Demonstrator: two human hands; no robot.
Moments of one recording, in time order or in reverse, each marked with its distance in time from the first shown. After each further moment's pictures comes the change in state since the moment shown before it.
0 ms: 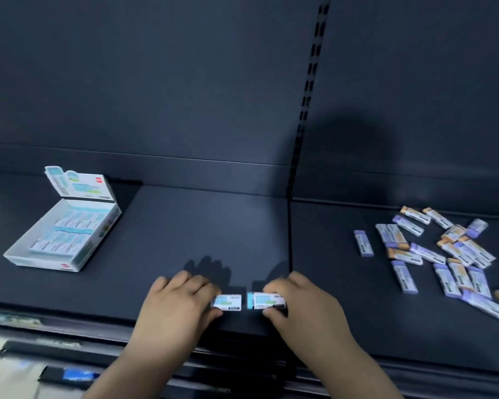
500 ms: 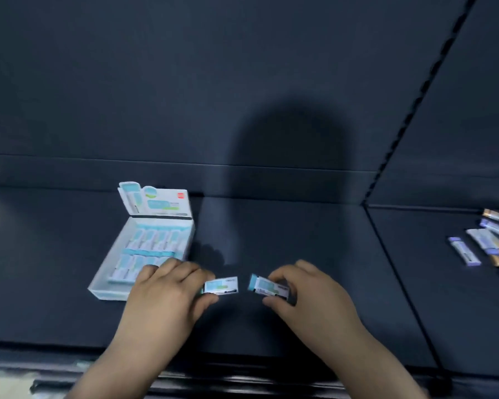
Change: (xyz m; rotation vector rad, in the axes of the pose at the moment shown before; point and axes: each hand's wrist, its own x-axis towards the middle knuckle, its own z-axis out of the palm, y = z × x) left_hand -0.021 -0.192 -0.029 -0.107 -0.005 -0.053; right_hand 0.089 -0.150 0.059 0.051 0.066 0.061
